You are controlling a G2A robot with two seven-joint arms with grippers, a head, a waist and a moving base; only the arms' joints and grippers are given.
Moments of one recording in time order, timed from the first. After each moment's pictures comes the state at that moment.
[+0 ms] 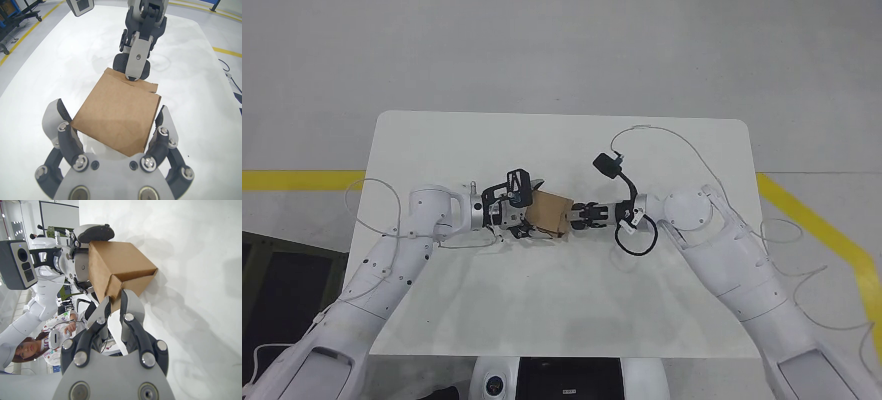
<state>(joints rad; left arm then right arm) 0.85 -1.05 -0.96 -1.27 1.39 -1.00 0.11 -0.80 -1.20 0.91 -1.34 0.00 -0.03 1.01</state>
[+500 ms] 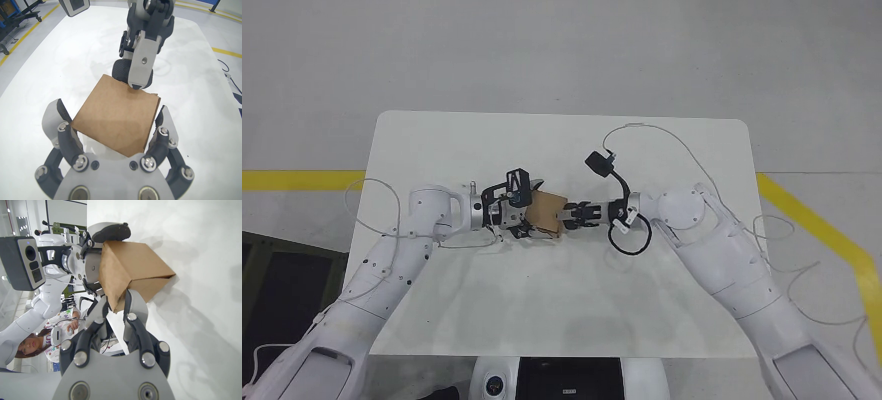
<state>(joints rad) 0.86 -1.05 -0.96 -1.26 1.39 -1.00 0.11 -0.79 -1.21 0.89 -1.32 0.04 -0.05 1.00</state>
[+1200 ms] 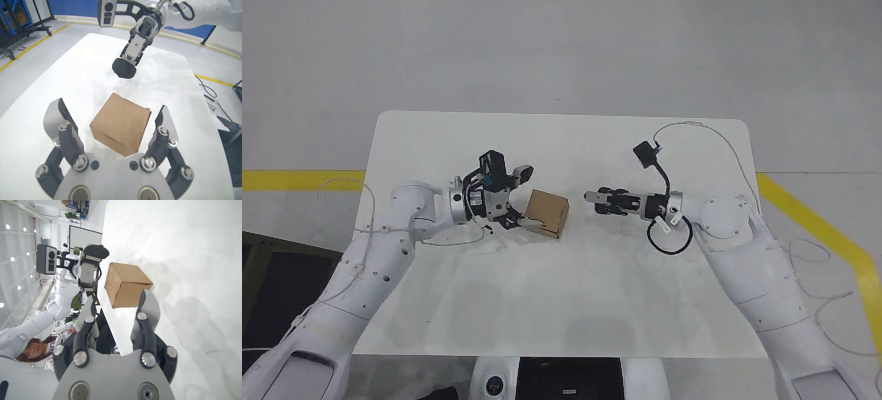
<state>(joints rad) 0.85 -0.97 -0.99 -1.30 1.09 -1.01 0.12 -0.92 -1.16 1.11 -1.35 0.11 -0.27 0.96</state>
